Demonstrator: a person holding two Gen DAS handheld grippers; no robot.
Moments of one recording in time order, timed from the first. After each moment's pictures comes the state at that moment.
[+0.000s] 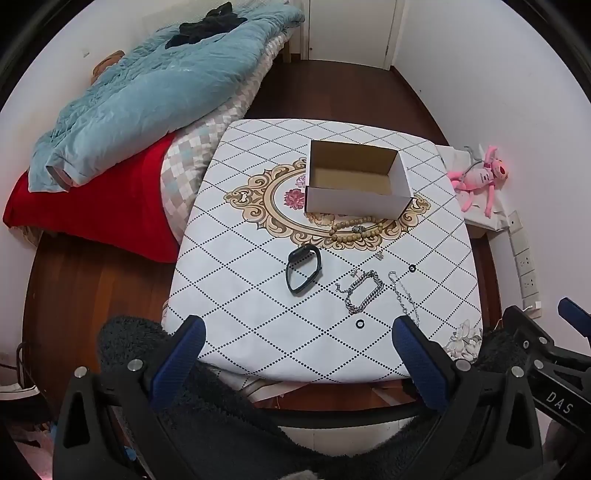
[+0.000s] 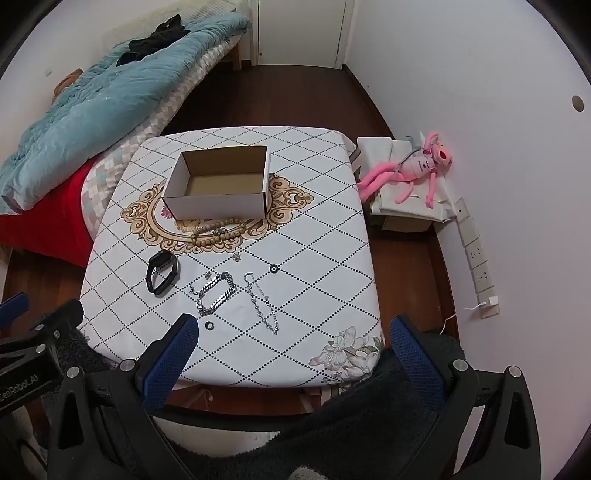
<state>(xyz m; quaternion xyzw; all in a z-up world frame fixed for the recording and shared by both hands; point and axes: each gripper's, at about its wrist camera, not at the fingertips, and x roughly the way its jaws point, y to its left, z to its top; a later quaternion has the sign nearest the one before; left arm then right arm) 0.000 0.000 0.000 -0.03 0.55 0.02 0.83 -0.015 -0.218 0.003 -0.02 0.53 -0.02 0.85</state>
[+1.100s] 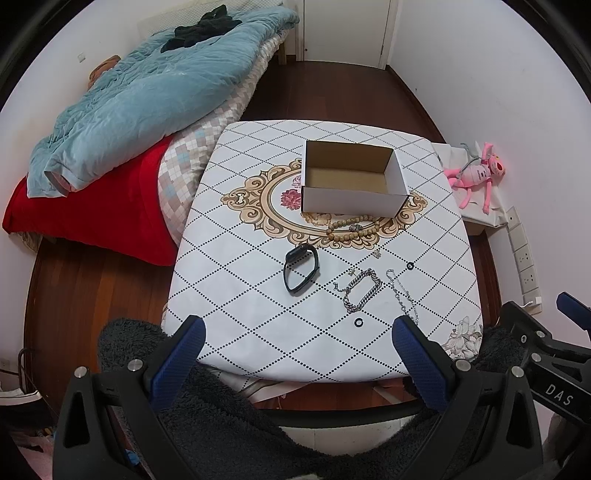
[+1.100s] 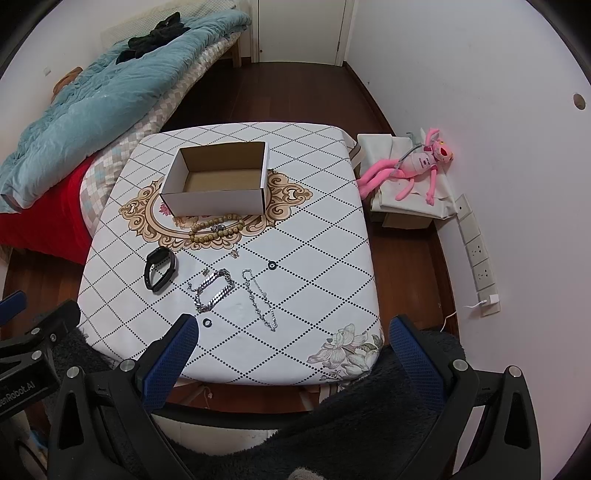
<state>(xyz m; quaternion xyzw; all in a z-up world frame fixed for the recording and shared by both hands) -0.002 -0.009 0.003 -0.02 0.55 0.02 0.84 -0.016 -0.220 -0.001 -0.02 0.53 -0.02 0.84</state>
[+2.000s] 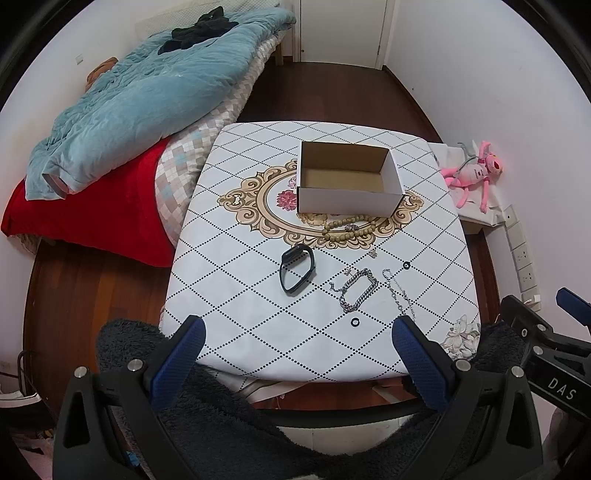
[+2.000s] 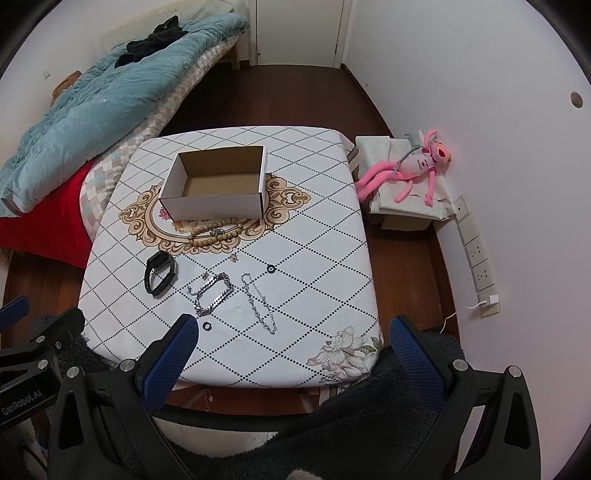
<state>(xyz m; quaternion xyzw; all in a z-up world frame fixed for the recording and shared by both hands) -0.003 -0.012 0.002 -0.02 0.55 0.01 0.84 -0.014 -0.221 0.003 -0.02 0.53 -0.02 0.85</state>
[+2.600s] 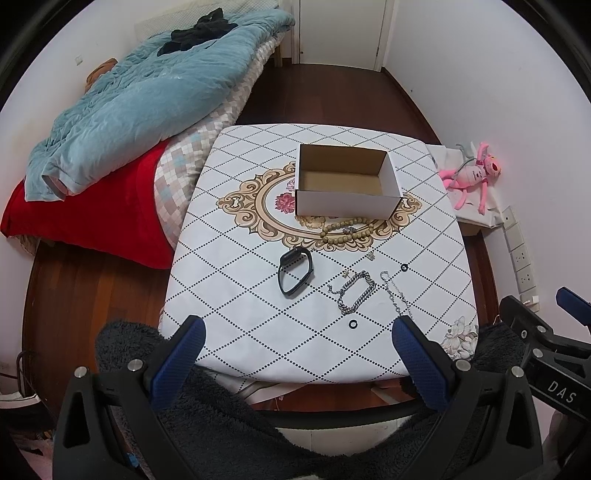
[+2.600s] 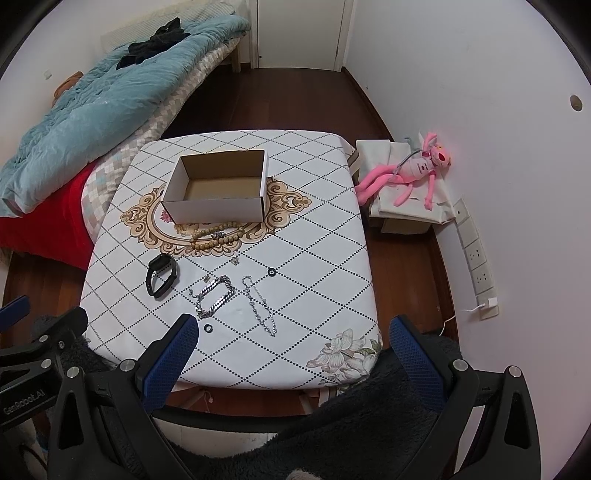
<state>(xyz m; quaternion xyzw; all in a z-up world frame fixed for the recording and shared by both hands) 0.000 -0.016 0.007 -0.02 0.54 0.01 0.84 -0.012 -0.223 0.010 -0.02 0.53 -0.02 0.85</state>
